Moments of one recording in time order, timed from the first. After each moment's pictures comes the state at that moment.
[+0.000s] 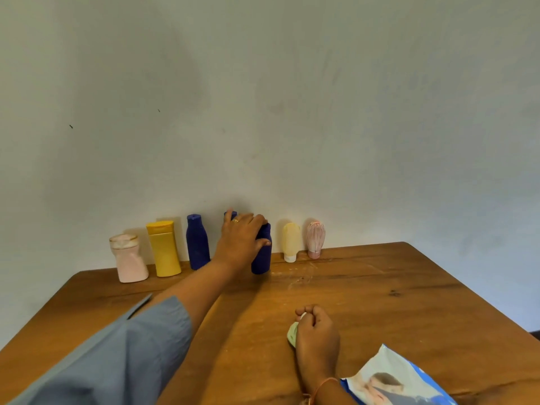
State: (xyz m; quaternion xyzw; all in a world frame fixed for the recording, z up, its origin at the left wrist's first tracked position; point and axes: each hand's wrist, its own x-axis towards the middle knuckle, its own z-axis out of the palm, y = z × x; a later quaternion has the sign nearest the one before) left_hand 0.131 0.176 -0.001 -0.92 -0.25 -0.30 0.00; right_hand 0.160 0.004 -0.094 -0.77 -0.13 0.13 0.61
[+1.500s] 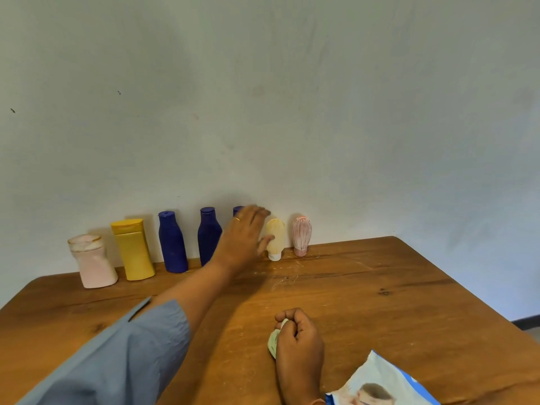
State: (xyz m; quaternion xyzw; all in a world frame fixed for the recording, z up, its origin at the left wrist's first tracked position) left_hand 0.178 0.183 -0.031 -0.92 -0.15 -0.35 0.06; right_hand 0.160 0.003 -0.099 -0.77 -0.16 0.12 0.60
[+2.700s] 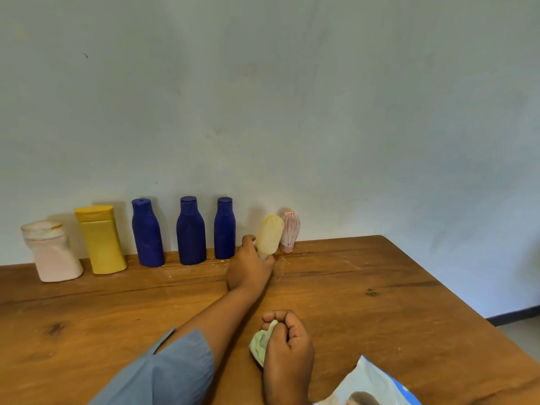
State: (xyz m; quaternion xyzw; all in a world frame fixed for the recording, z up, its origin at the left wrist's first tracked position) left_hand 0.229 0.150 -0.105 -0.80 -0.42 -0.32 -0.27; right_hand 0.164 0.006 -0.105 -0.73 -0.10 0.13 0.66
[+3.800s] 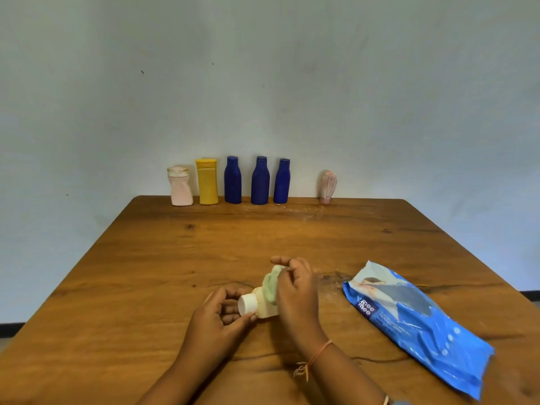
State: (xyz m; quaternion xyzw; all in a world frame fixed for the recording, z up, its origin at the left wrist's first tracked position) left_hand -0.114 -0.035 -0.089 -0.71 -0.35 -0.34 -0.50; right_hand 0.009 -0.092 -0.053 -0.67 -0.34 0.16 0.64
